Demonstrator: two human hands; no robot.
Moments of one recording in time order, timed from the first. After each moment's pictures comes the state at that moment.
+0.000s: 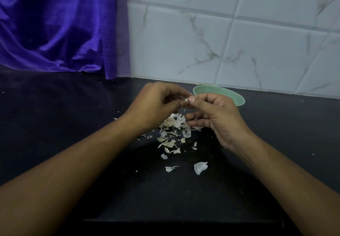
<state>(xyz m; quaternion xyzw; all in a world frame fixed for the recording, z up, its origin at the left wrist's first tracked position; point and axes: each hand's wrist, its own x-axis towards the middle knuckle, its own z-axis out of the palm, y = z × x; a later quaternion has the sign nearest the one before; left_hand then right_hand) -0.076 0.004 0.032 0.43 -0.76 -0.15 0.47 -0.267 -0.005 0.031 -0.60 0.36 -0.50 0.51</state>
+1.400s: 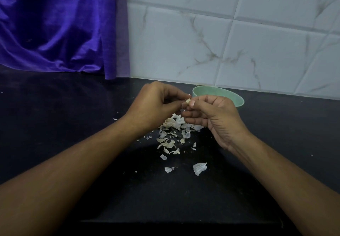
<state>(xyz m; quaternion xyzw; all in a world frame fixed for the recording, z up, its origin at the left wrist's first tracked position) -0.077 0.001 0.030 0.43 -0.74 -0.17 0.49 -0.265 -0.005 0.030 -0.57 0.35 -0.51 0.54</state>
